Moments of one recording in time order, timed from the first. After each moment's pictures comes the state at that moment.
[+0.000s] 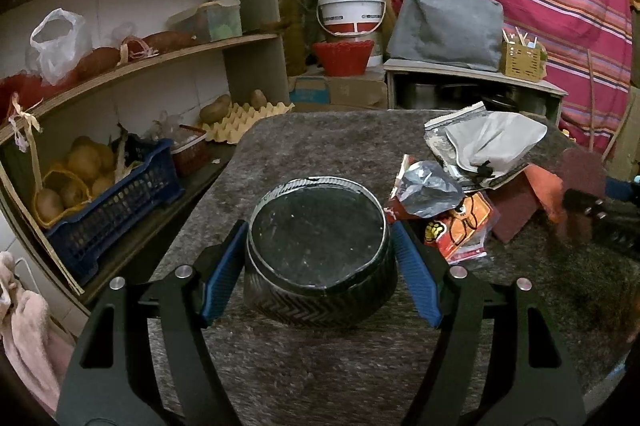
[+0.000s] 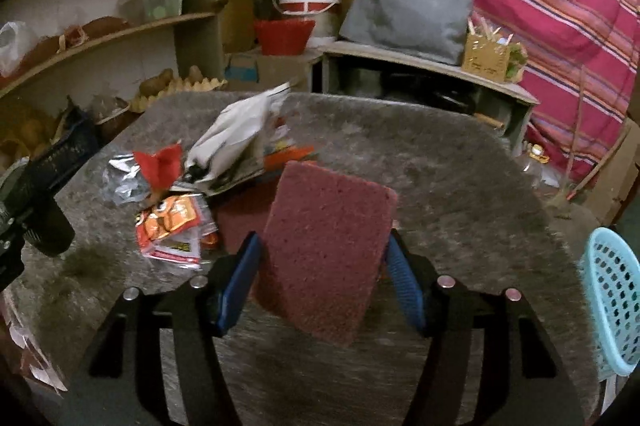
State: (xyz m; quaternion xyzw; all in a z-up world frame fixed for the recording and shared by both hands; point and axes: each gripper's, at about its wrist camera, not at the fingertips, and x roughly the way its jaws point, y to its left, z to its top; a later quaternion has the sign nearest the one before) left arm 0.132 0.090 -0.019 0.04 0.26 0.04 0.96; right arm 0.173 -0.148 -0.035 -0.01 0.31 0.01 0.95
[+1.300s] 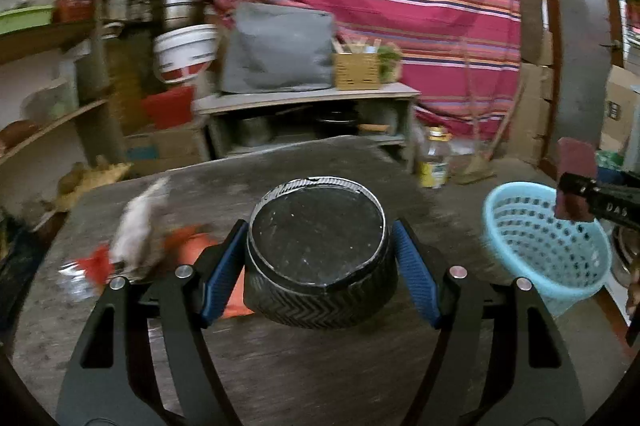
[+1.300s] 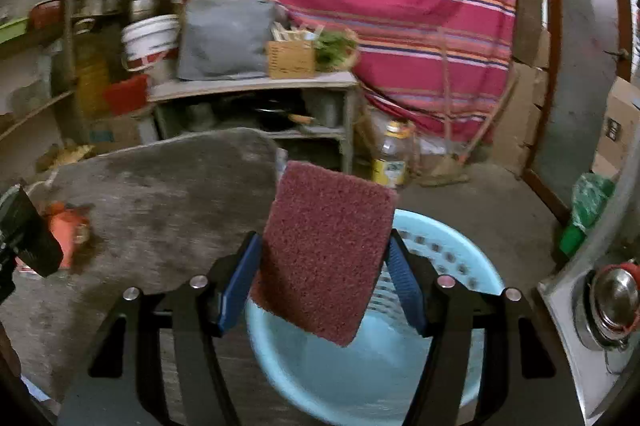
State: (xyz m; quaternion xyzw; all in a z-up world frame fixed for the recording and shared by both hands) left arm 0.133 -0.213 0.012 0.08 0.22 -0.17 0.96; right arm 0.087 -0.480 -0.003 0.05 0.28 -0.18 0.94
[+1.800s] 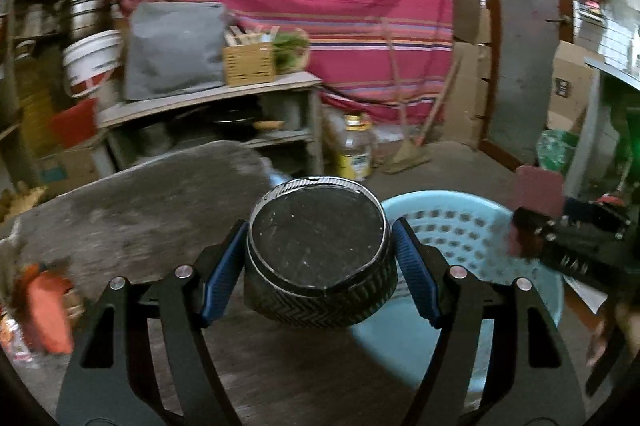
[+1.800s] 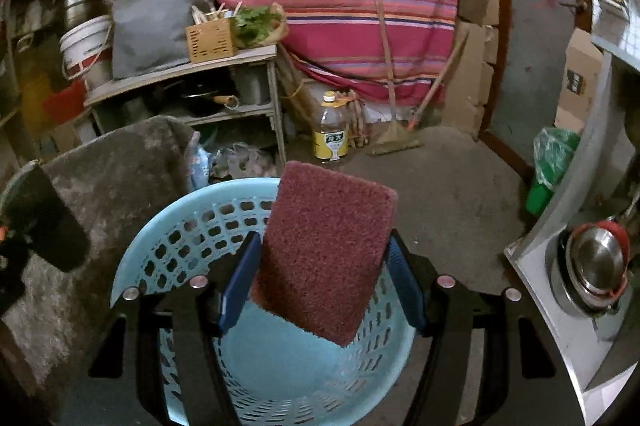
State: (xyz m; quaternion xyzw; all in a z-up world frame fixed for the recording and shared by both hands) left arm 0.137 -0.382 -0.006 0.09 0.24 -0.28 0.92; right arm 0.070 -0.571 -0.033 0.11 0.30 -0.24 0.92
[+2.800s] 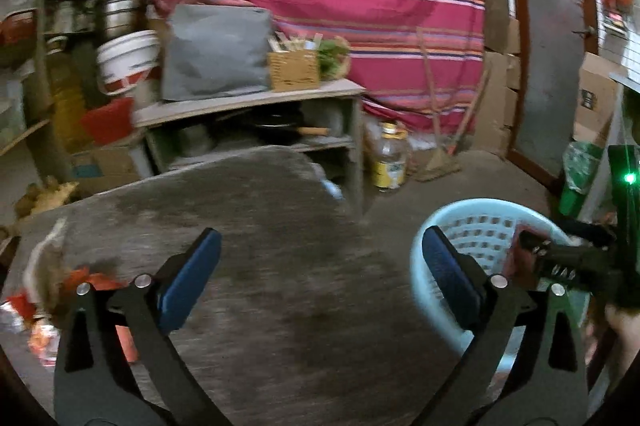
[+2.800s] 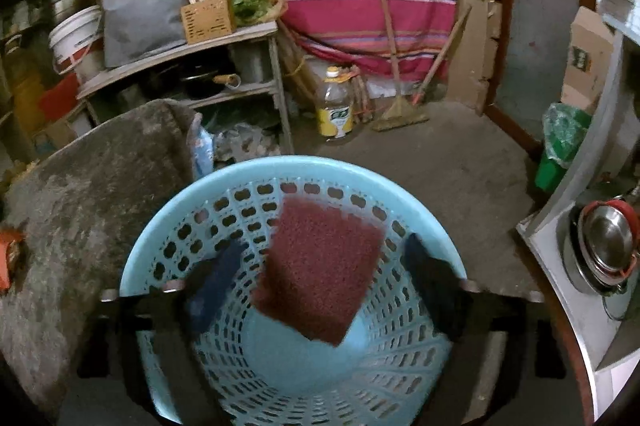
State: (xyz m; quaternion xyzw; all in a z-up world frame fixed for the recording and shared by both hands) left arm 0.157 -0.306 0.012 0.09 0.23 -0.22 0.95; right arm 0.106 -0.547 -0.052 0.12 0.33 -0.25 0.90
